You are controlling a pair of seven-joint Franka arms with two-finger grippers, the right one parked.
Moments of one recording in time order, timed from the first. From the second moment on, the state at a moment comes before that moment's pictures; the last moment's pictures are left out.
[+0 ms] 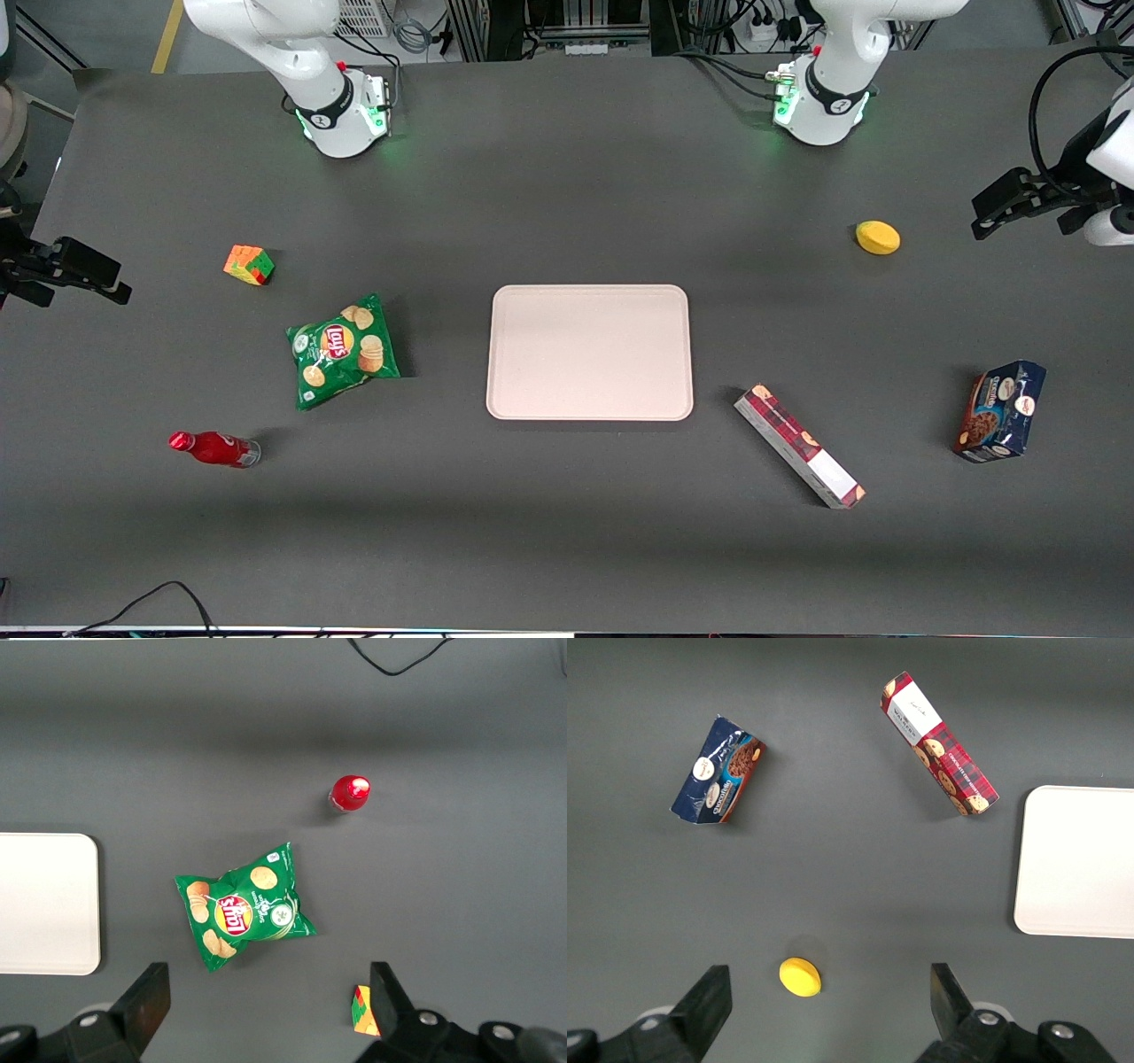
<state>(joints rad) -0.09 -0.09 0.03 -1.64 0.02 1.58 -0.10</state>
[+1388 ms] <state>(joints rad) -0.13 0.24 0.02 -1.65 -0.02 1.92 -0.83</state>
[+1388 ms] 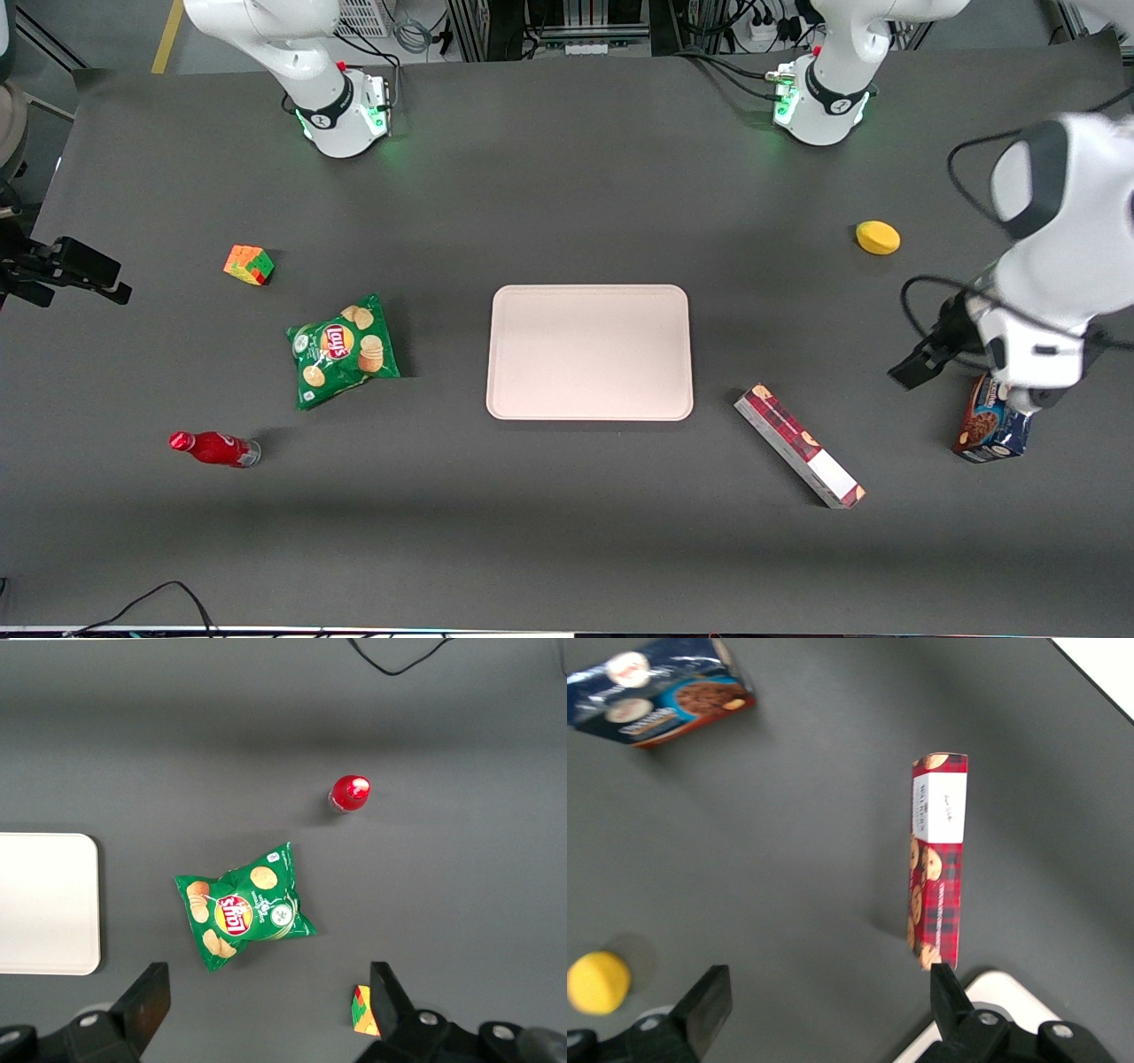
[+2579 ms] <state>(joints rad) -0.19 0.69 0.00 -1.56 -0.02 2.37 -0.96</state>
